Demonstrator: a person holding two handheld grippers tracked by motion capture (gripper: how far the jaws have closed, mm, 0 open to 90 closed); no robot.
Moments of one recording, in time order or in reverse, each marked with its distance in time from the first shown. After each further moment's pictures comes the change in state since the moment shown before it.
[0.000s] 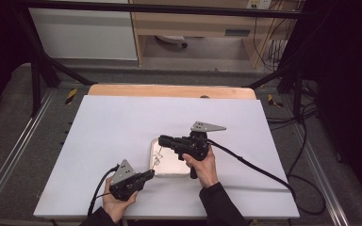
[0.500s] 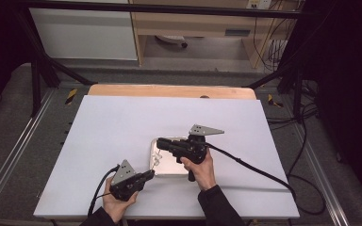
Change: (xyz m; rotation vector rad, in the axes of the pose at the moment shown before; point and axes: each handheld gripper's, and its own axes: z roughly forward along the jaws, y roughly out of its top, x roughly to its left) left arm -0.001 0.001 0.000 0.002 0.008 0.007; right arm 0.003 -0.008 0.003 -0.007 0.017 -0.006
